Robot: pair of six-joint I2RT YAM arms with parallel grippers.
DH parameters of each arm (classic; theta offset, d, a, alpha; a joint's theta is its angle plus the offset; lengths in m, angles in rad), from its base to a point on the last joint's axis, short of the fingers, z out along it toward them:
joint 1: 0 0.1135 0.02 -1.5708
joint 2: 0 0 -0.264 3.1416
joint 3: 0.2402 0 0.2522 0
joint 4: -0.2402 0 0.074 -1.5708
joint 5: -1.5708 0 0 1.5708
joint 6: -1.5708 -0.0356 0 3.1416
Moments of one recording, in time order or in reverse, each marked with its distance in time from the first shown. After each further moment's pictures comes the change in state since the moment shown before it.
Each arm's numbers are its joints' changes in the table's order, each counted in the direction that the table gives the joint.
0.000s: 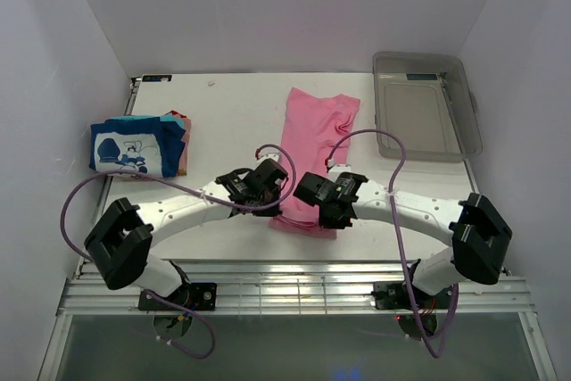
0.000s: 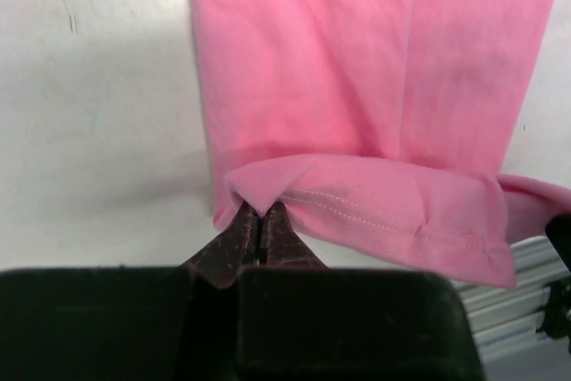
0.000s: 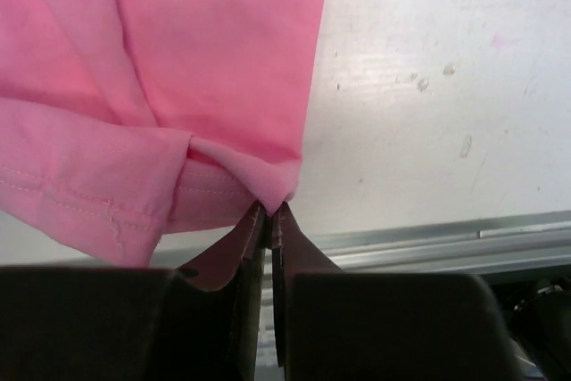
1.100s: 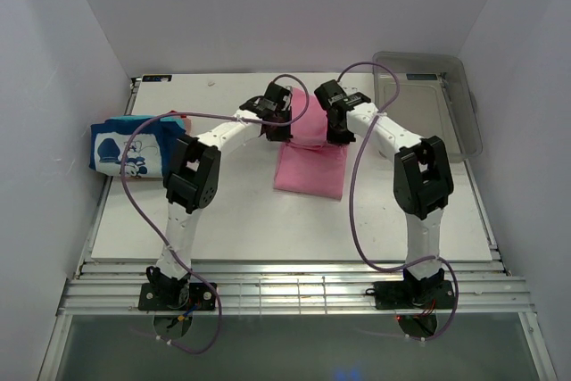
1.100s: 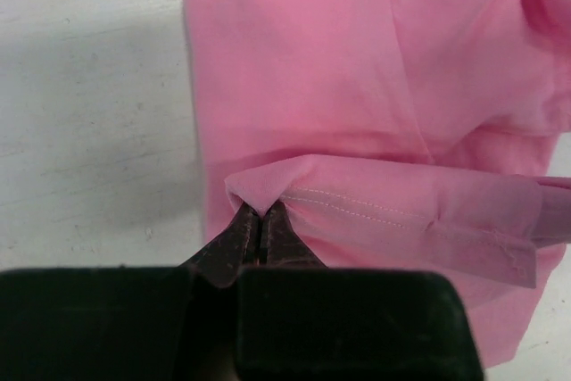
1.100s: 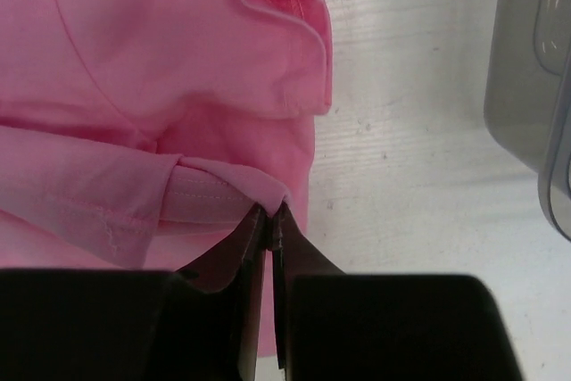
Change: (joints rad) left arm 0.372 0.761 0.871 0.008 -0.175 -0.339; right arm -0.555 0.532 0.625 0.157 0.008 0.539
